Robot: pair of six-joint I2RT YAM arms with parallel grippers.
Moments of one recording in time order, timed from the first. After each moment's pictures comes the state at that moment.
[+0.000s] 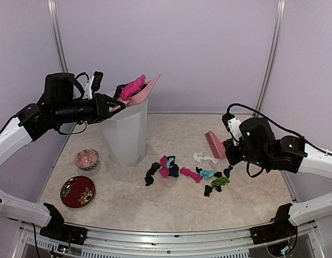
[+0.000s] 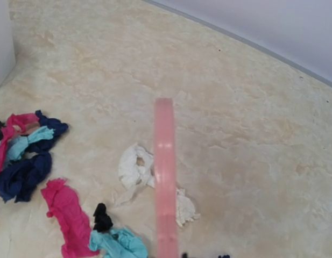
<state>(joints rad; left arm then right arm) -0.64 1.15 1.26 -0.43 0.23 -0.57 0.95 1.04 0.90 -0.46 0.54 0.15</state>
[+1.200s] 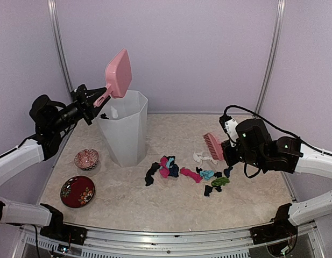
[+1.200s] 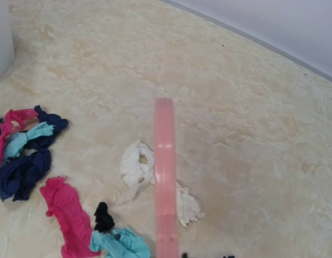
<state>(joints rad) -0.30 1.12 0.79 0.68 0.68 -1.68 0.95 1.08 0.89 -0.44 0.54 0.15</state>
